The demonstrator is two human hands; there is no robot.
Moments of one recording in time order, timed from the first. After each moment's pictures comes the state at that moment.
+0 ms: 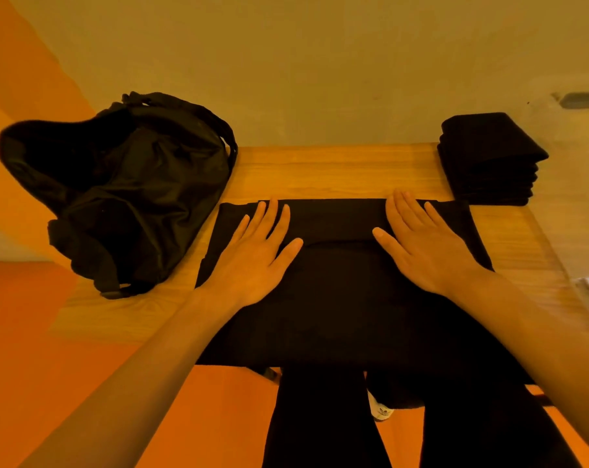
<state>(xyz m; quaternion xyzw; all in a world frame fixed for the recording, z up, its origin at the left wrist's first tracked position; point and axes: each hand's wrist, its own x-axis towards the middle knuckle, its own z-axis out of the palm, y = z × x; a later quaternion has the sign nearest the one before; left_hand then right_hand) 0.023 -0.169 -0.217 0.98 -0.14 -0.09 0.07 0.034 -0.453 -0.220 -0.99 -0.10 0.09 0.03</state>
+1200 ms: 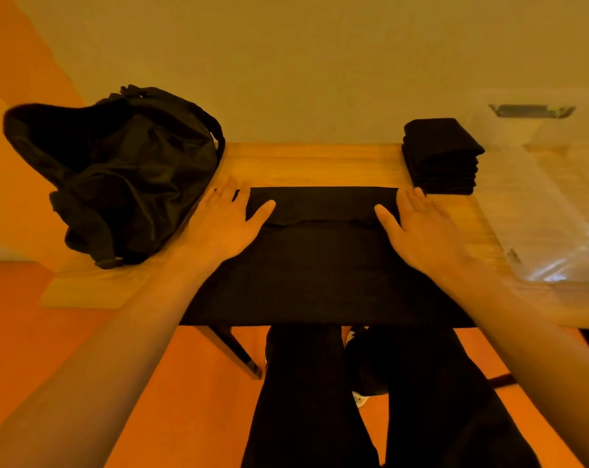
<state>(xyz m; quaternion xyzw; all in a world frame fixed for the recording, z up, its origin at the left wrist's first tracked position) 0.025 -0.158 -0.199 1.00 -0.04 -0.04 0.04 -0.004 -0.476 -0.208 -1.00 0.03 0.01 0.04</state>
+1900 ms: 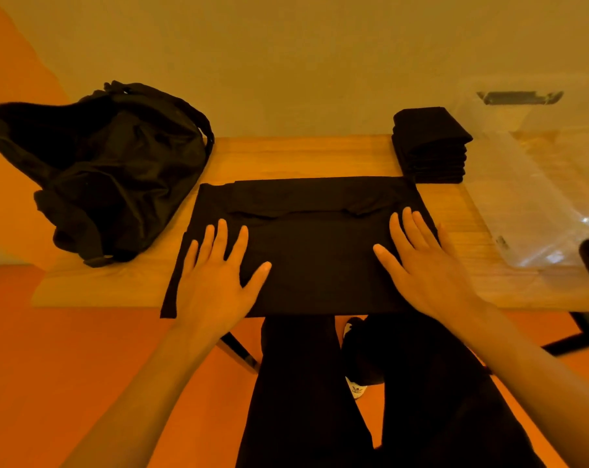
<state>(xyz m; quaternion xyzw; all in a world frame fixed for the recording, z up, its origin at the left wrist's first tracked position) -0.074 -0.169 -0.236 1.00 -0.04 0.01 0.03 -0.068 -0.489 -0.233 -1.00 0.00 0.04 0.03</state>
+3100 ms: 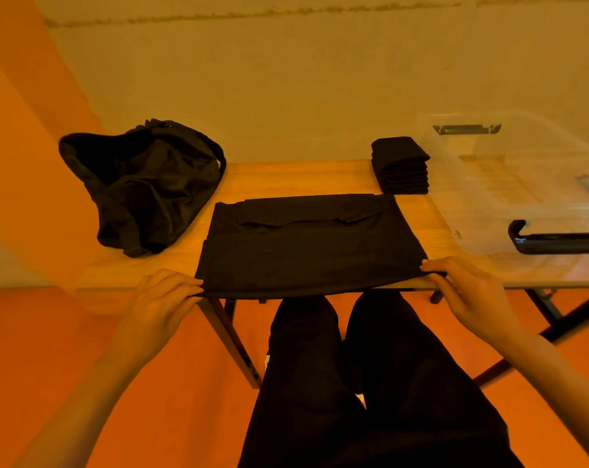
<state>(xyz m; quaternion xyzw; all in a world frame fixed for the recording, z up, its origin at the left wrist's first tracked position) -0.152 -0.058 -0.236 0.93 -0.27 0.23 0.11 -0.166 -0.578 -0.232 -0.93 -0.17 -0.19 0.25</state>
